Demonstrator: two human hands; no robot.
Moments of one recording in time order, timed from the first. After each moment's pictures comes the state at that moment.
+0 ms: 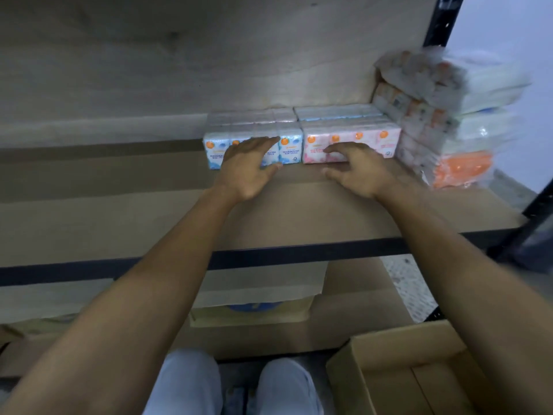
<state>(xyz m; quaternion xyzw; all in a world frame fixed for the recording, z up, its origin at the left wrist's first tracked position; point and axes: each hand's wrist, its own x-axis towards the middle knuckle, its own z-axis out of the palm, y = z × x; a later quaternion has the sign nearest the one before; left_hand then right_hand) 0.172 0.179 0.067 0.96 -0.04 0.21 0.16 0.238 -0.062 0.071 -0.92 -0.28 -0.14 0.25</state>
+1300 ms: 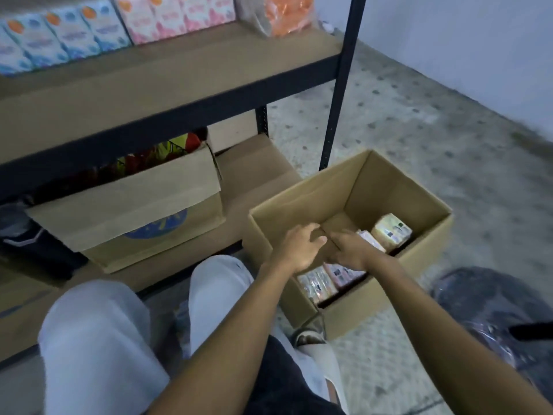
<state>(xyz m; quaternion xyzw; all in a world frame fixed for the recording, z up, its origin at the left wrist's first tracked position) -0.030 -0.124 -0.168 0.90 -0.11 -0.24 0.34 -0.043 -0.286 -0.197 -0.95 0.00 0.25 0.21</state>
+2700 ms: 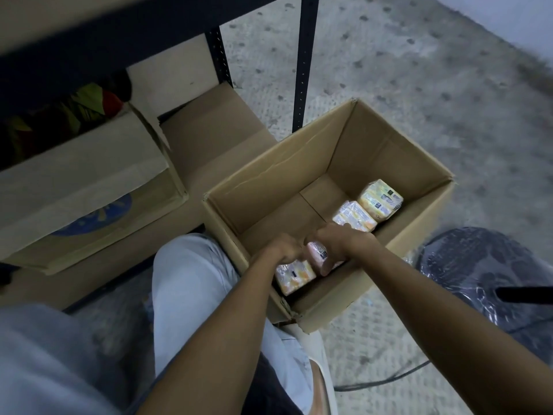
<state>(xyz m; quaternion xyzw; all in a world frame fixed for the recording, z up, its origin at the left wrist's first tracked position) -0.004 -0.165 -0.266 0.83 -0.03 -0.48 0.27 -0.015 -0.317 -0.267 -0.90 -0.12 0.41 0.06</state>
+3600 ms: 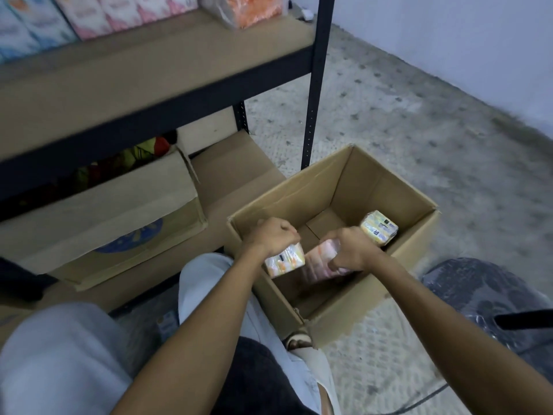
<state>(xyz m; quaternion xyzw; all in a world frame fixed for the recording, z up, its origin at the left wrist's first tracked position) 0.013 -0.120 -0.168 0.89 -0.04 -0.29 0.35 -0.036 -0.319 -0.198 -0.96 0.01 0.19 0.19</state>
